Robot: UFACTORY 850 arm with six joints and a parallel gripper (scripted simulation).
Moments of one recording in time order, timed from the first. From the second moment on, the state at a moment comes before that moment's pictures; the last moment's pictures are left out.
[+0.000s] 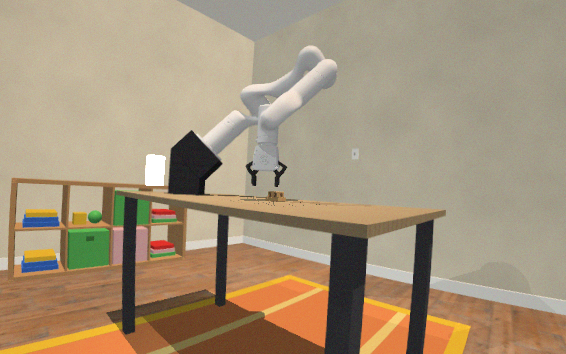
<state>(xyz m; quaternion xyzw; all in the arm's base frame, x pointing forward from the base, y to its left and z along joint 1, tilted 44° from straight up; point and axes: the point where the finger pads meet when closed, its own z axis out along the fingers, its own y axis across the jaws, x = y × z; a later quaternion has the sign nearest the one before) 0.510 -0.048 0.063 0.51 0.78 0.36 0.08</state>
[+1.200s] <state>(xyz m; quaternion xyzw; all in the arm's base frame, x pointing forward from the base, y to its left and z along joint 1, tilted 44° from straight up) 0.559 -0.064 0.075 0.51 0.78 0.36 0.08</state>
